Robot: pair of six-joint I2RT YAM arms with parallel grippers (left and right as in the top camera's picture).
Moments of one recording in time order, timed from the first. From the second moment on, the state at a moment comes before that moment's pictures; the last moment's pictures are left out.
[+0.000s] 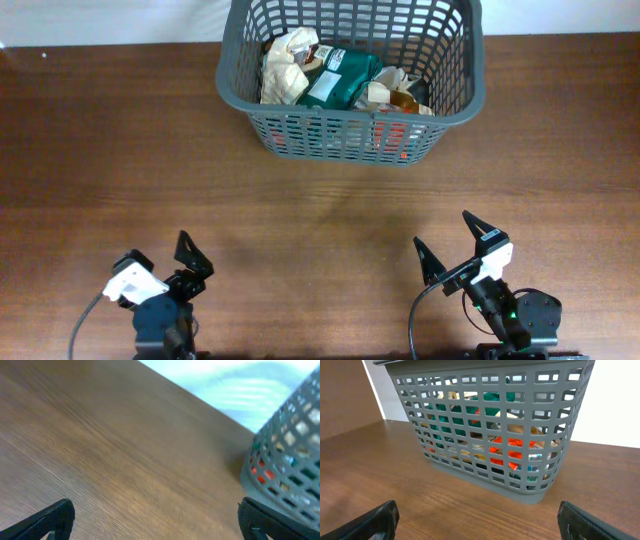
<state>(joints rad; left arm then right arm) -0.01 0.02 0.20 -0.55 -0.32 -0.54 -0.03 0.01 0.01 -0.04 -0.51 0.05</state>
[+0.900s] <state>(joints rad) -0.01 0.01 0.16 -0.25 -0.28 -0.54 -0.03 0.01 0.01 -0.04 -0.51 0.05</state>
